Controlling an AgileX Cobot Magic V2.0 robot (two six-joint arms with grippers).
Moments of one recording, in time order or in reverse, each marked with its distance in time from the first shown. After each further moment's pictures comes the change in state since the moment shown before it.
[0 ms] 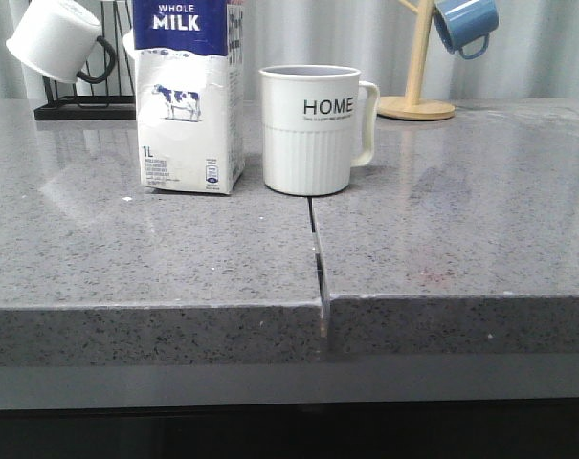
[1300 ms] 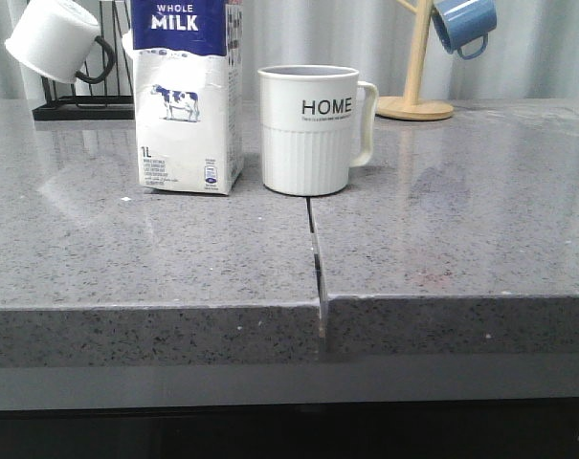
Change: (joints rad) left arm 0.000 0.000 0.000 -0.003 0.038 0.000; right arm -0.294 -0.002 0.251 0.000 -0.298 -0.002
